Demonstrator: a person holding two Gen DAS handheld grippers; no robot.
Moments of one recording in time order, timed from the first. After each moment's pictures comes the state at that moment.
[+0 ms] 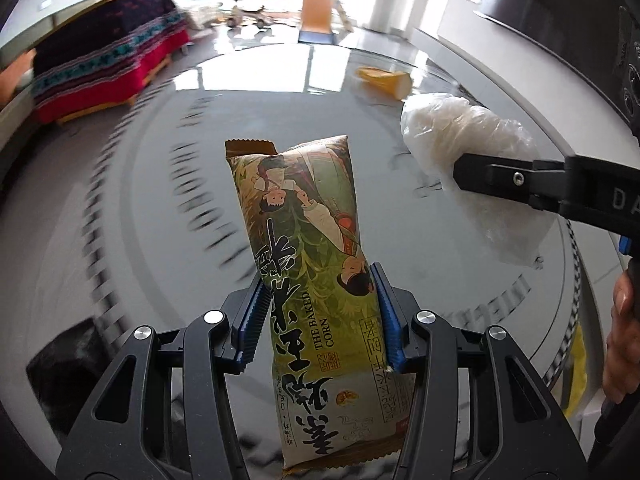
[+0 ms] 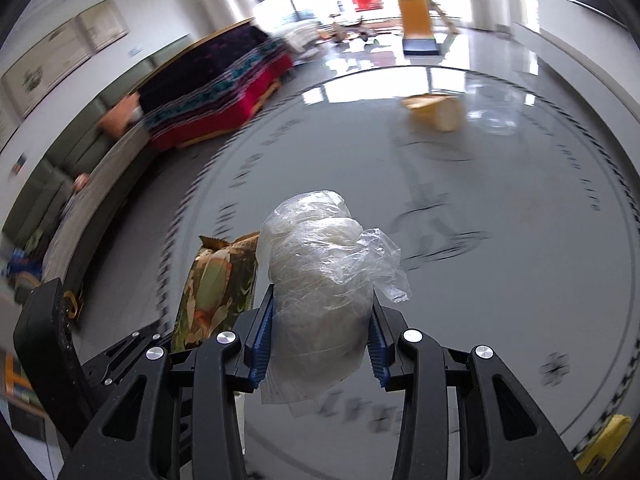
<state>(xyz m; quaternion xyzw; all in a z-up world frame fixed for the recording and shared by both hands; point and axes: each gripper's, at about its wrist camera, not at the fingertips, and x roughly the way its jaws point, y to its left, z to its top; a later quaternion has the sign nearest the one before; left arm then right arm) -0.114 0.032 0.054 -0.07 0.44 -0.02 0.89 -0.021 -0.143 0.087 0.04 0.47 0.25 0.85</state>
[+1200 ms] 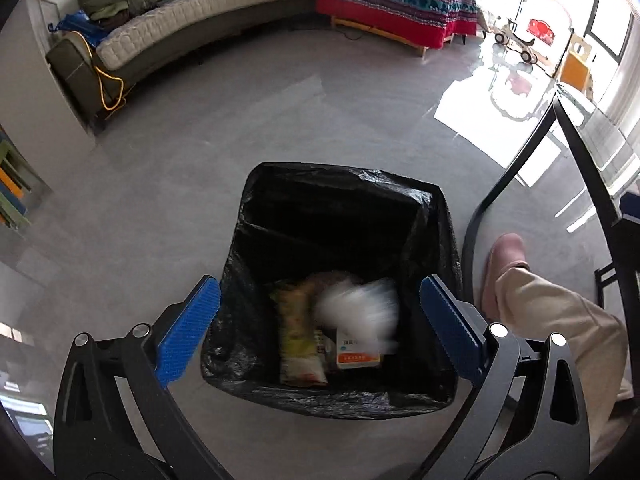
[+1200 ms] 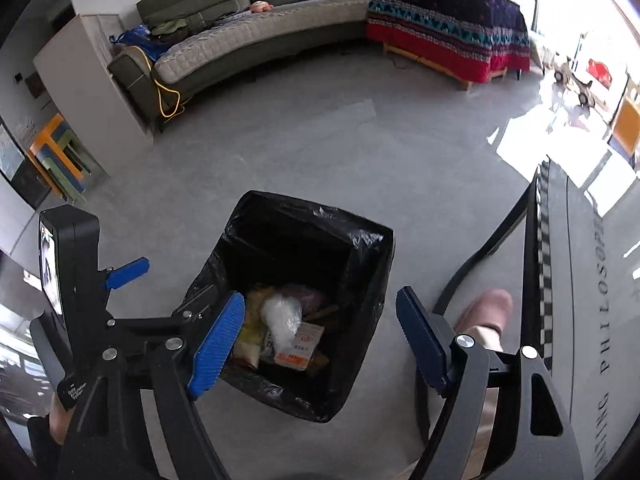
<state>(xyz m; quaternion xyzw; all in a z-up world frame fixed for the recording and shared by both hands) -0.386 0.295 -0.004 -0.21 0.45 0.37 0.79 -0.231 0.179 0.061 -0.21 0.45 0.50 0.71</state>
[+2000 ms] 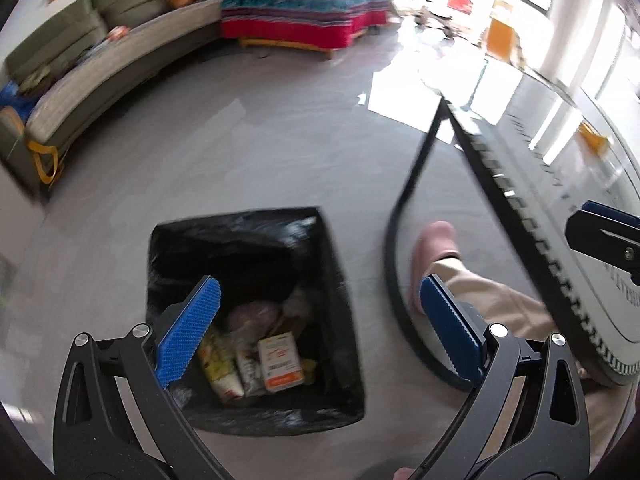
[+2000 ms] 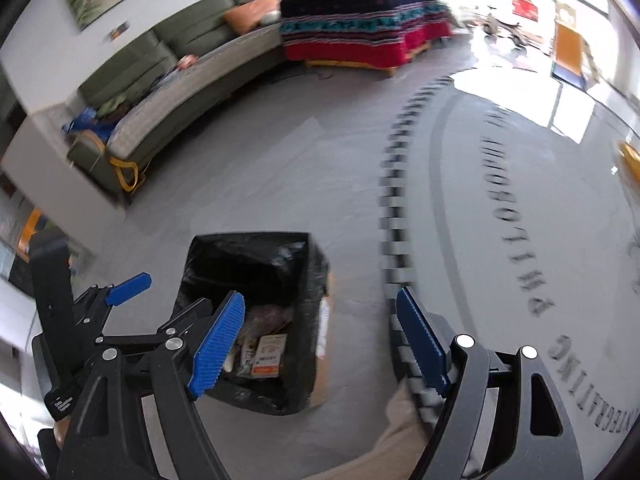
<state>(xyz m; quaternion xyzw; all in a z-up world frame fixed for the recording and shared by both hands) -0.268 0.224 0.031 -0.13 0.46 0.25 0.84 -0.134 0.058 0.067 -0.08 0.48 0.42 0.77</state>
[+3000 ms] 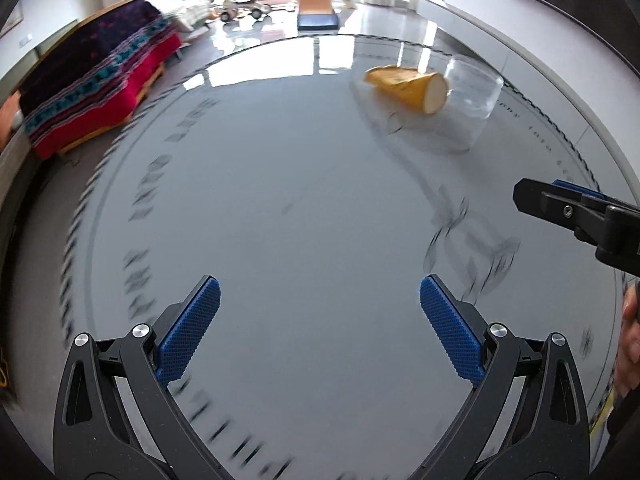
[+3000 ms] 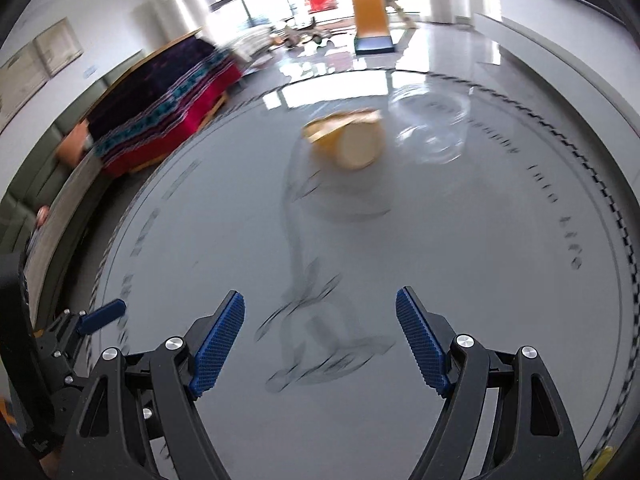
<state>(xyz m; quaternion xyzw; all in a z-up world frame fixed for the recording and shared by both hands) 0.064 -0.015 0.040 0.00 0.49 -0.01 0.87 0.125 -0.219 0.056 0.07 0.48 0.16 0.86</state>
